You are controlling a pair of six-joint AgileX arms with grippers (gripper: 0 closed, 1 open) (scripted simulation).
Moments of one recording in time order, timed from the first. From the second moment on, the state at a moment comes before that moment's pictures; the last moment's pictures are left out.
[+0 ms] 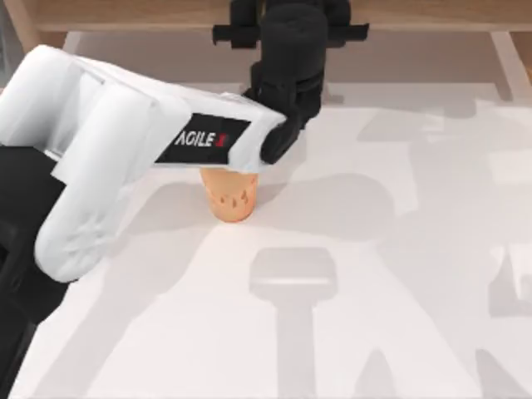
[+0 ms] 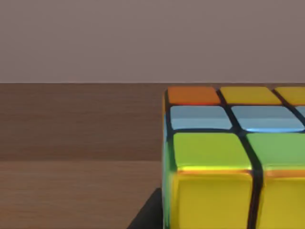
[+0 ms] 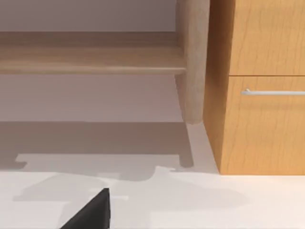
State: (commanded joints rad) left arm -0.64 2.42 1.65 0.77 -0.59 0.01; right arm 0.00 0.00 0.00 0.00 0.00 0.00
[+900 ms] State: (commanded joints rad) left arm -0.64 2.41 1.67 0.76 -0.60 0.02; right arm 0.00 0.00 0.00 0.00 0.00 0.00
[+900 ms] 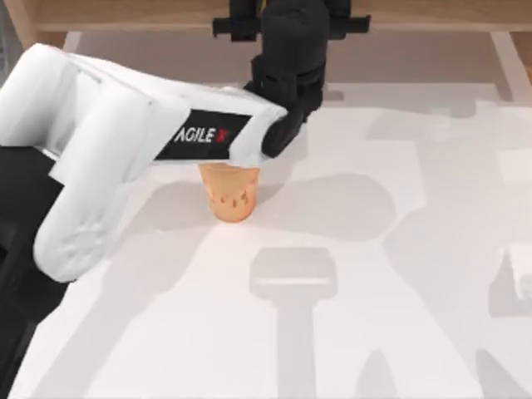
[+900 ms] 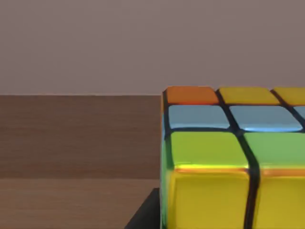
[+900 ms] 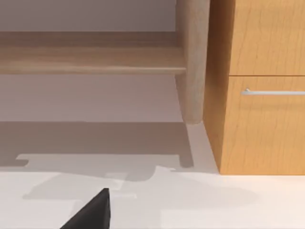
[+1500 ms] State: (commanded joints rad) left arm -0.64 2.36 1.68 0.69 -0.57 -0.01; right arm 0.00 0.00 0.00 0.00 0.00 0.00
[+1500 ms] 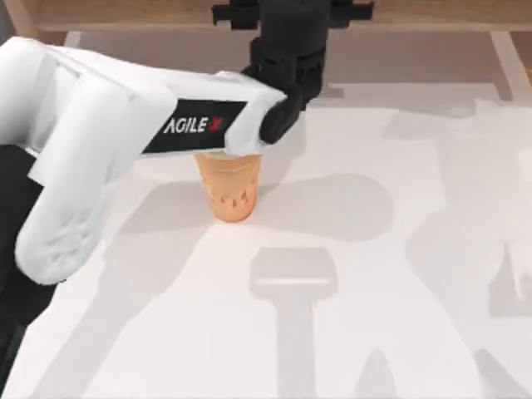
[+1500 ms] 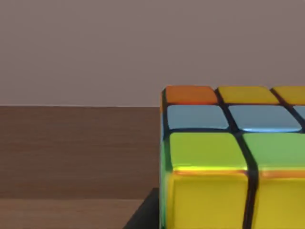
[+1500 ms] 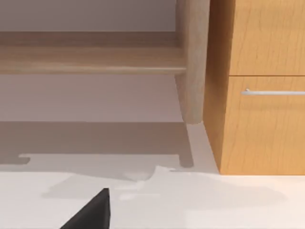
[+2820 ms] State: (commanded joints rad) left arm -0.22 2.11 1.82 -1.10 -0.07 -0.20; right arm 0.00 0.00 0.00 0.00 0.00 0.00
